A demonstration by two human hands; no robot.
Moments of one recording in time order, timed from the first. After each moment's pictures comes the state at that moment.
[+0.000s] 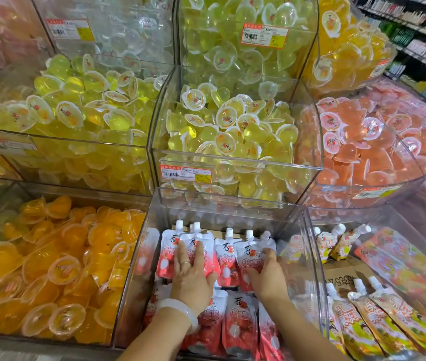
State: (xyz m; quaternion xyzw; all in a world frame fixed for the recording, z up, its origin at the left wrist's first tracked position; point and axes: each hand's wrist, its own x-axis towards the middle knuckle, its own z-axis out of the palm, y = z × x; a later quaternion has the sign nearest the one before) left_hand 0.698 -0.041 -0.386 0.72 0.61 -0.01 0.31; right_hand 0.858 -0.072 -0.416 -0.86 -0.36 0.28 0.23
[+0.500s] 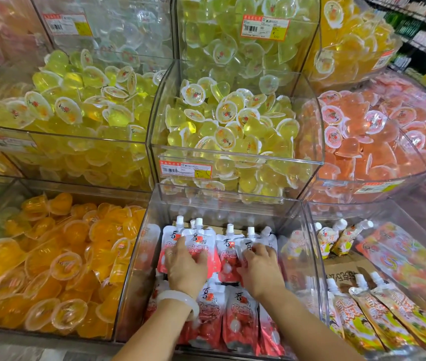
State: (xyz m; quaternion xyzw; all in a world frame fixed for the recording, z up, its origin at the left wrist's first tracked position) left_hand 0.700 -0.029 -0.376 0.55 0.72 0.19 0.38; right_hand 0.848 -0.071 -0.381 -0.79 -0.59 0.18 0.00
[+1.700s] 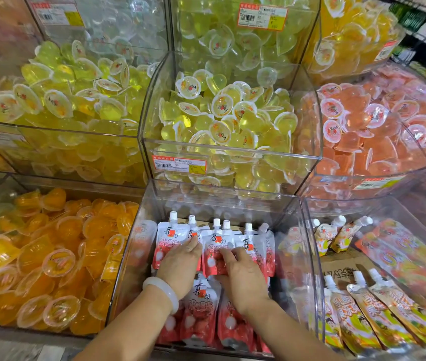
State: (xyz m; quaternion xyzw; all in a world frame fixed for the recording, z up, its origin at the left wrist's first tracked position) left_hand 0.684 -0.016 -0.376 0.86 0.47 -0.08 0.16; right_hand 0.820 -0.079 -0.381 -0.74 -0.64 0.20 0.03
